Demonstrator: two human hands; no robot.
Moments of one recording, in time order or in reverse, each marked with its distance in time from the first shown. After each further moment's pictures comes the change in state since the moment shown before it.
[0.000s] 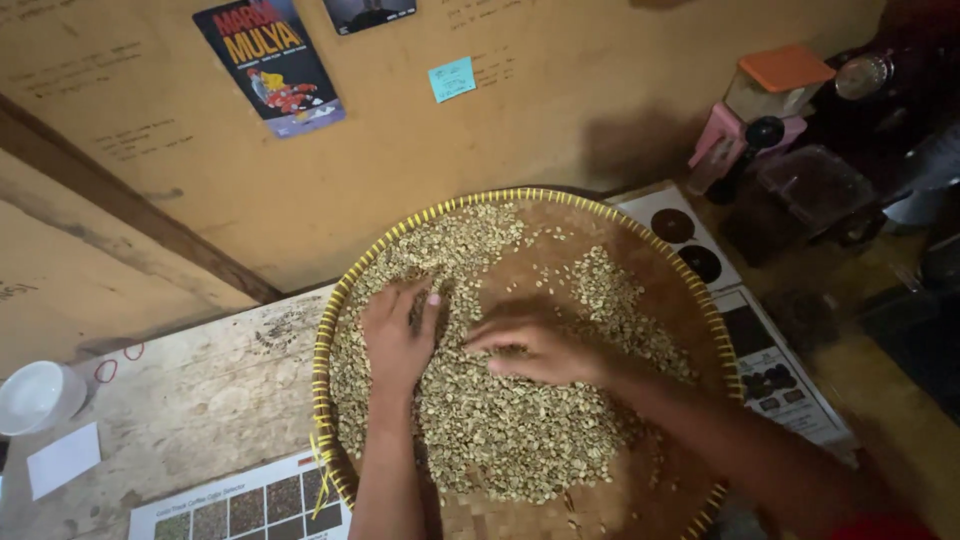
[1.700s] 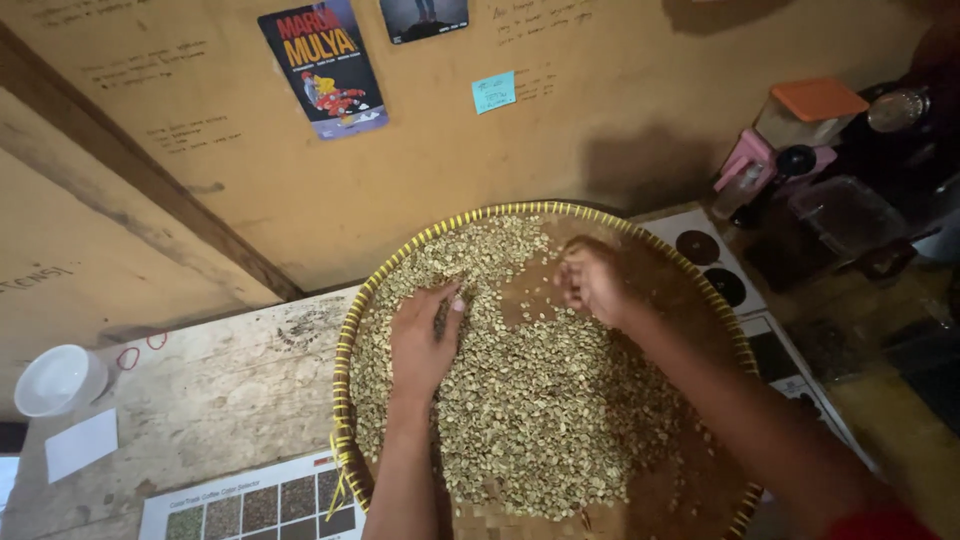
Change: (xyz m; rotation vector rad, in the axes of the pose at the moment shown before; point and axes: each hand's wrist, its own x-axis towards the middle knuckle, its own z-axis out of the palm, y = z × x) left_hand 0.004 0.004 -0.005 -0.214 -0.039 -0.037; right_hand -0.001 0.139 -0.046 0.778 0.594 0.851
